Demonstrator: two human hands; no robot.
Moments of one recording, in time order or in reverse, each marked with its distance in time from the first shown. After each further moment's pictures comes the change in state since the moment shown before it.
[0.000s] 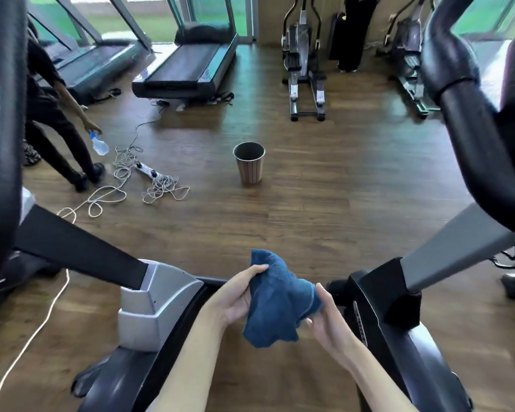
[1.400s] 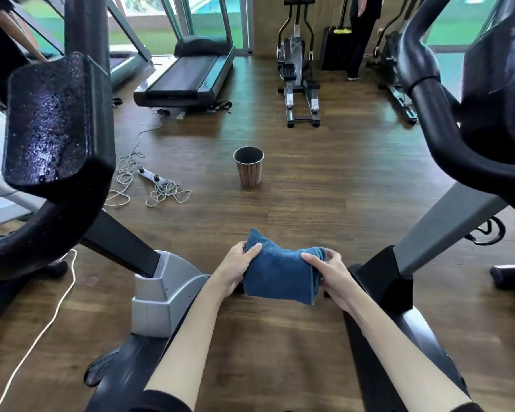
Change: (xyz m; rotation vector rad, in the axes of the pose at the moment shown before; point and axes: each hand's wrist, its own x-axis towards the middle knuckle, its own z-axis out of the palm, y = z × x) left_hand -0.024 -0.006 -0.023 0.445 0.211 0.311; right_hand -0.017 -0.030 0.019 -0.188 0.265 -0.050
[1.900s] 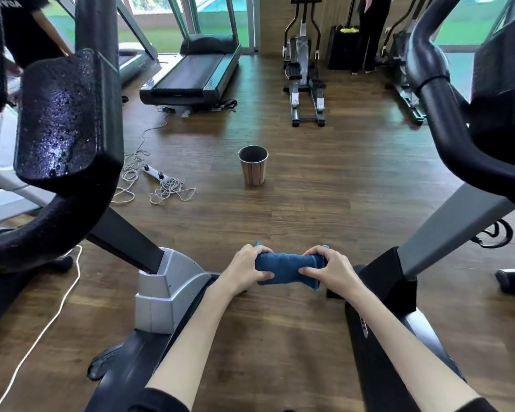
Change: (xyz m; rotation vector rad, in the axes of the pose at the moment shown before) left_hand -0.003 -0.006 -0.003 0.915 -0.013 0.357; right_hand 0.009 -0.004 -0.005 -0.780 0.031 -0.340
